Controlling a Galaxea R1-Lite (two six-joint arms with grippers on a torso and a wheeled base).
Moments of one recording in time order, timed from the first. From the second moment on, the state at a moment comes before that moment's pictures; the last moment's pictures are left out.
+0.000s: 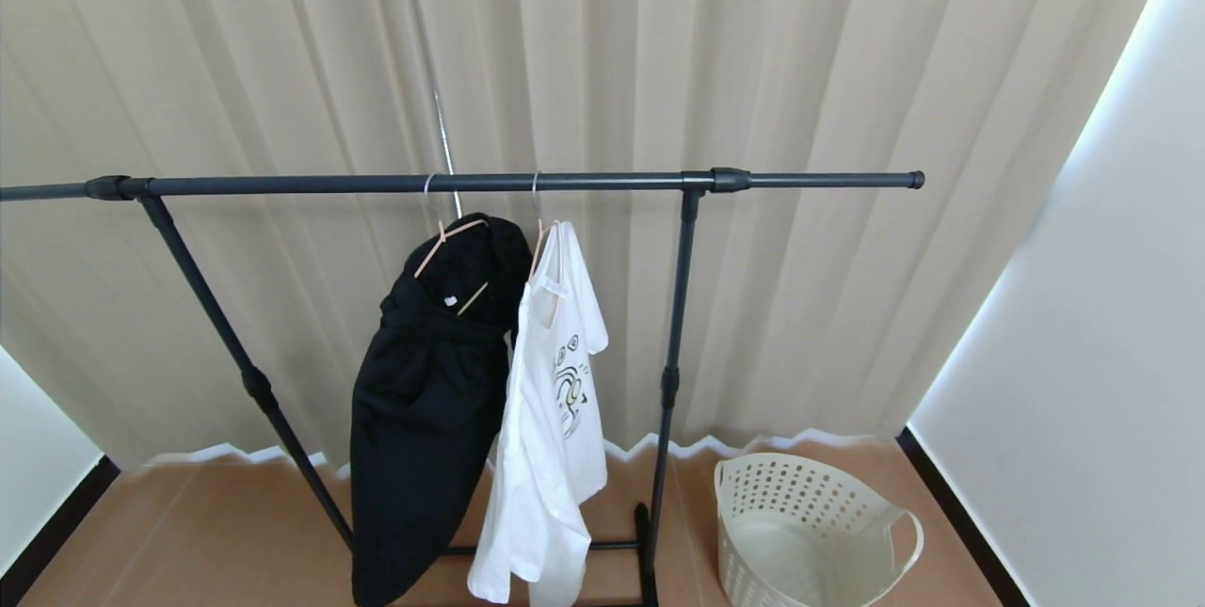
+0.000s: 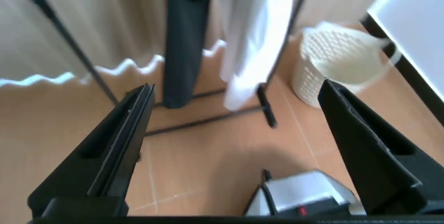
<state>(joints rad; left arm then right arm) -0.10 0.25 -0.02 0.05 0.02 0.02 0.20 0.32 -0.01 -0.02 0.02 -0.07</state>
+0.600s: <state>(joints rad) 0.00 0.03 -0.02 0.06 -0.05 0.02 0.01 0.02 -0.02 0.04 -0.01 -0.02</state>
